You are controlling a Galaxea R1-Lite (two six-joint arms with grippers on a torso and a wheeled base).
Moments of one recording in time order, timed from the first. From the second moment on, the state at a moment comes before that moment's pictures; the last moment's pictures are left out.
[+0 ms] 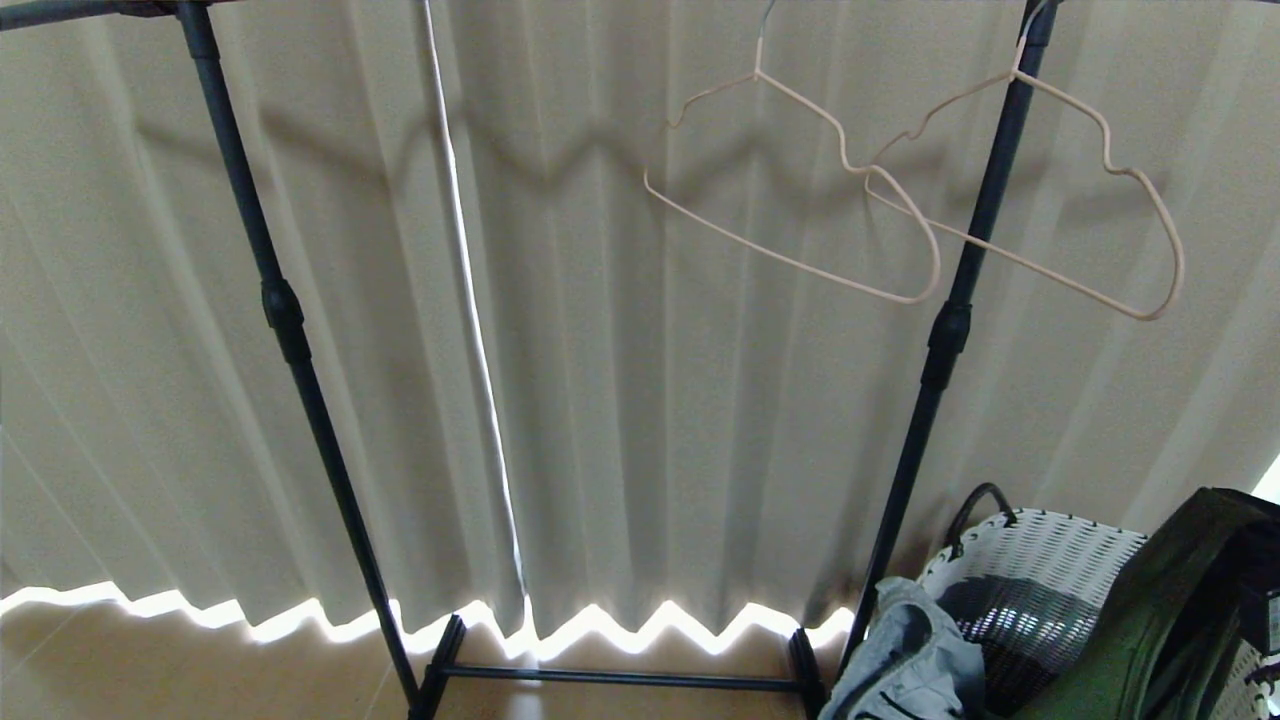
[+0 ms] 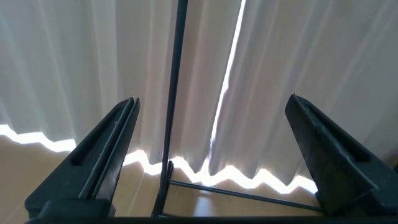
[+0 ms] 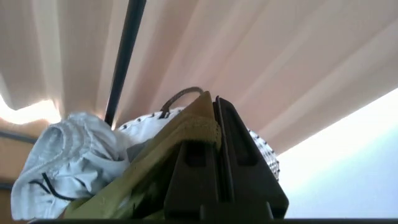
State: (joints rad) left arm 0.01 0.01 0.00 -0.06 0.09 -0.11; right arm -0.02 1.03 -0.24 -0.57 -0.08 -0.39
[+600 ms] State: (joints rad) left arm 0.01 0.01 0.00 -0.06 0.09 -0.11; right arm -0.02 1.00 -0.24 -0.57 -0.08 -0.39
